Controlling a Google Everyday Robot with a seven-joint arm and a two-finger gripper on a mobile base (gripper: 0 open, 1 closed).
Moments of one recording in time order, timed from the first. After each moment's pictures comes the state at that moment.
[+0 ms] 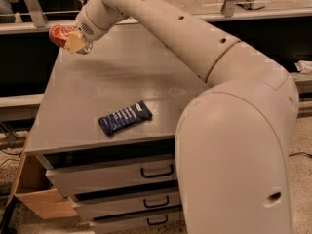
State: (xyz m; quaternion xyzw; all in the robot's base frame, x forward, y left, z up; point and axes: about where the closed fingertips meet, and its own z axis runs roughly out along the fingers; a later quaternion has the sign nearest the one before) arm 0.736 0.234 0.916 -0.55 0.72 0.18 0.39
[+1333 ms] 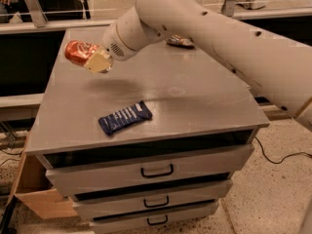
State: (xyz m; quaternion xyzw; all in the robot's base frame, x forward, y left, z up) arm 0.637 0.157 0.917 -0.56 0.70 0.20 0.40
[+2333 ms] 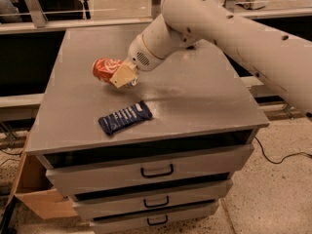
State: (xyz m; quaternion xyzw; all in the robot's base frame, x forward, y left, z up) arm 0.619 0.086 0.879 -0.53 0.76 0.20 0.31
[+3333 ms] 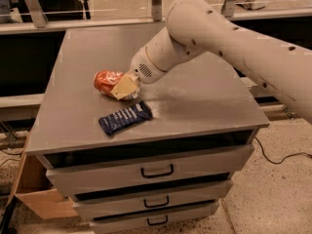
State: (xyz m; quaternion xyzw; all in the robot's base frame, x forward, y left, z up) arm 0.592 0.082 0.857 -0.51 0.78 0.24 0.29
